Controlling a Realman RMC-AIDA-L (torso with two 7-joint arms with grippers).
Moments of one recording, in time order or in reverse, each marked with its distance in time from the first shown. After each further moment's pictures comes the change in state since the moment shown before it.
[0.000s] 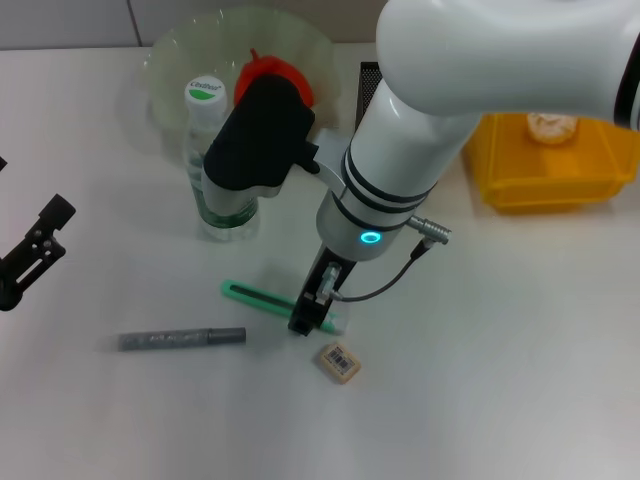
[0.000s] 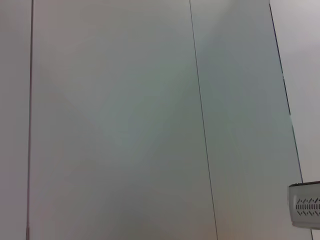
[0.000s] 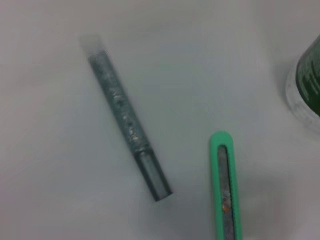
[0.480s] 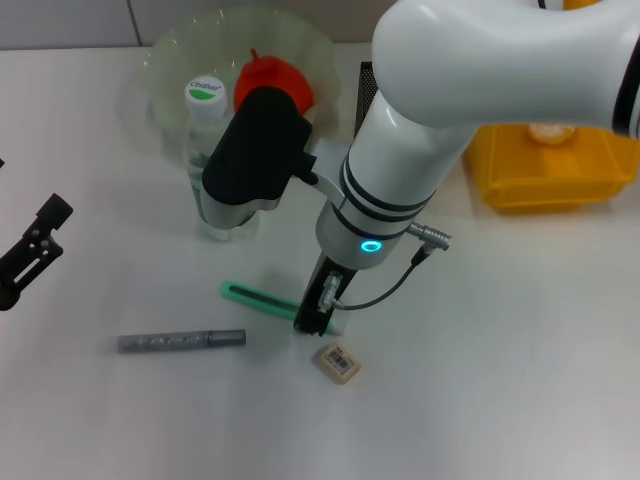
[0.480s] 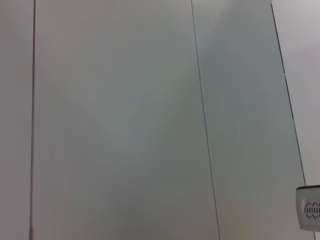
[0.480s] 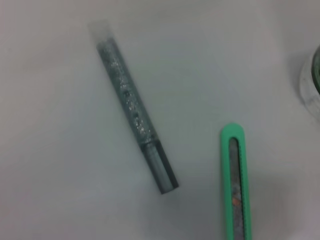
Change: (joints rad) left arm 0.003 0.000 -0.004 0.000 -0.001 -0.001 0.000; right arm -0.003 0.000 -0.026 -0.017 0.003 -0.003 -0.002
